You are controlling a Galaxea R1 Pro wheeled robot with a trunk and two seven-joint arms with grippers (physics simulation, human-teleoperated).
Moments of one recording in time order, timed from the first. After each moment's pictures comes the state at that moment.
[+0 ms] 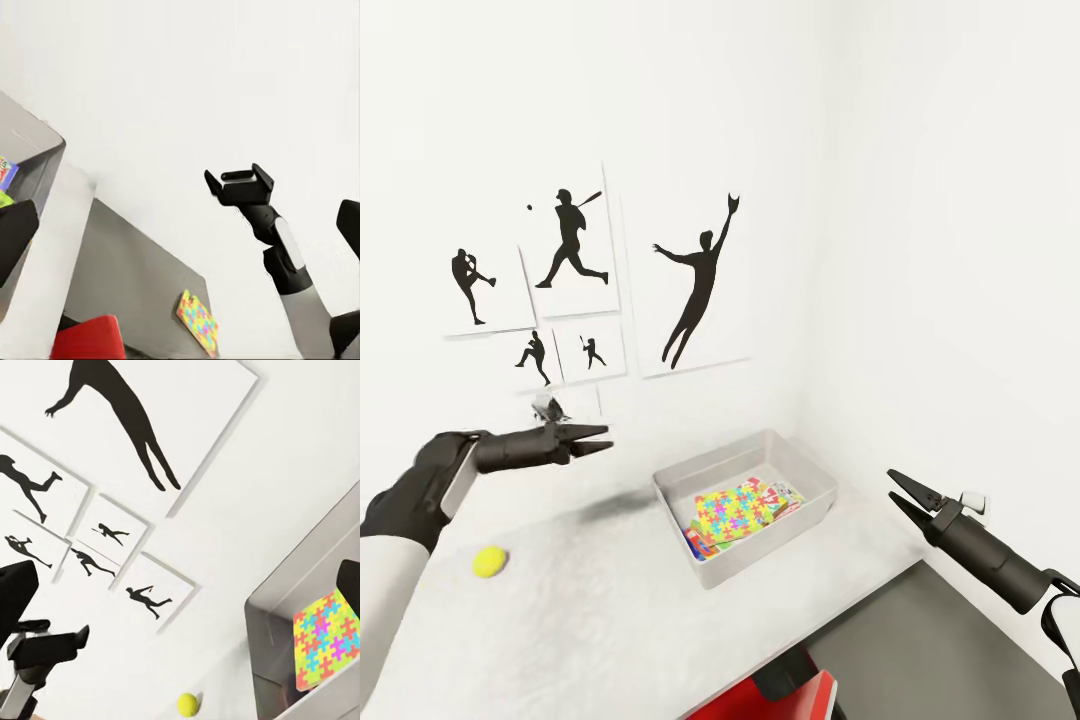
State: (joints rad) left arm -0.87 0.36 0.00 -0.87 0.30 1.01 -1.46; right arm -0.18 -0.23 -0.35 -1.56 -1.12 0.81 0.49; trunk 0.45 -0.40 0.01
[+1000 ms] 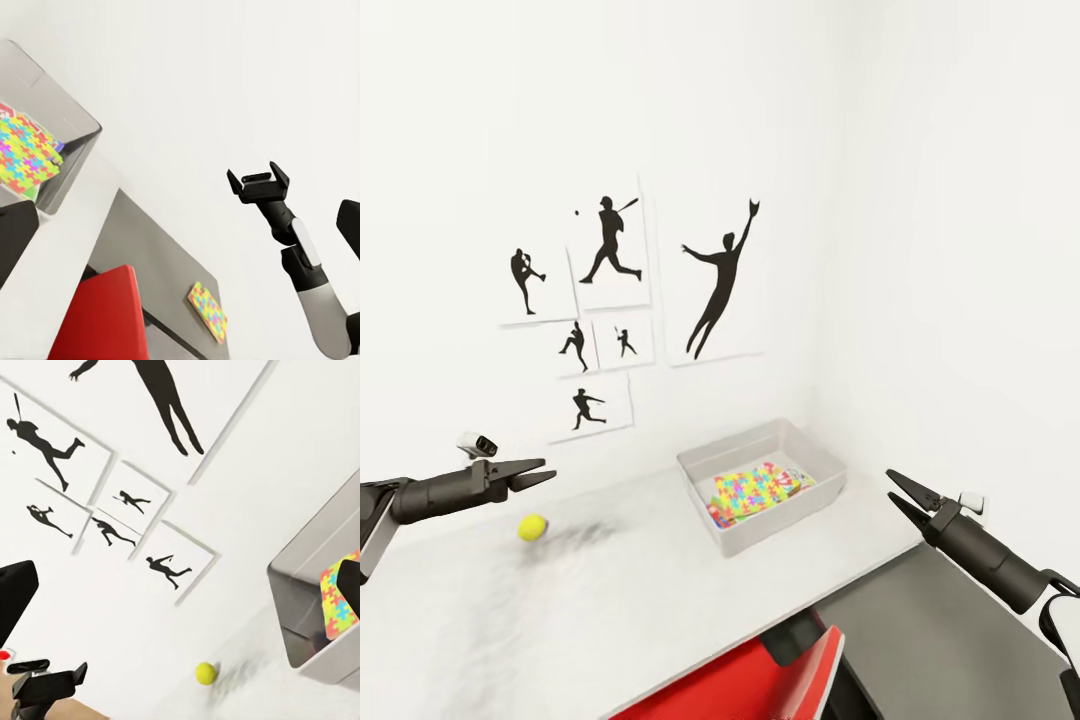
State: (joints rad) left arm -0.69 0.51 0.14 -0.88 0.30 0.92 -1.57; right arm -0.18 -0.23 -0.35 -1.56 -1.12 0.81 0.48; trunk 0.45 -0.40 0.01
